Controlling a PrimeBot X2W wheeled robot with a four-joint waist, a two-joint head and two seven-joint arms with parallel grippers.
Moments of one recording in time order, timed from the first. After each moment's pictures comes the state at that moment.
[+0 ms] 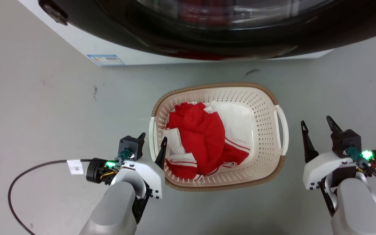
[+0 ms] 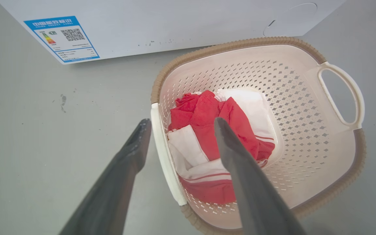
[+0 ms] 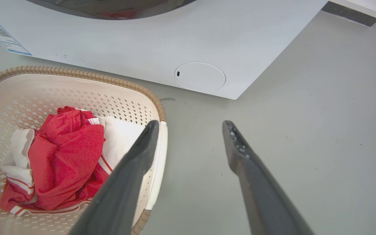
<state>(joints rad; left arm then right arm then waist) -0.54 0.05 -0.33 0.89 -0.23 -0.07 -0.26 -0.39 -0.05 -0.15 0.60 -0.25 0.13 -0.26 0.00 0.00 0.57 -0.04</state>
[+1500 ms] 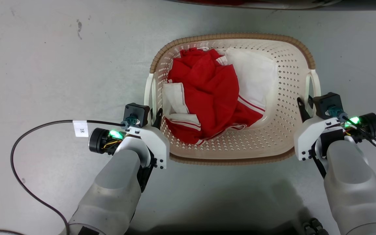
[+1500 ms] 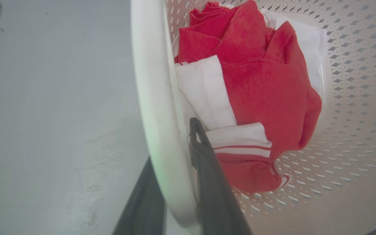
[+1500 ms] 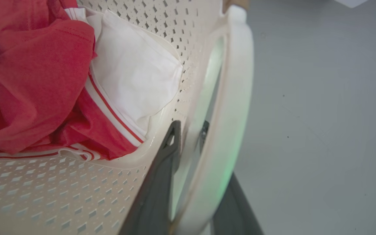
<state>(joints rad) -0.80 0.04 -0.48 1.13 -0.38 -0.06 -0.26 -0.75 -0.04 -0.24 1.05 -0.47 0.13 -0.26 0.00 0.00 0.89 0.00</state>
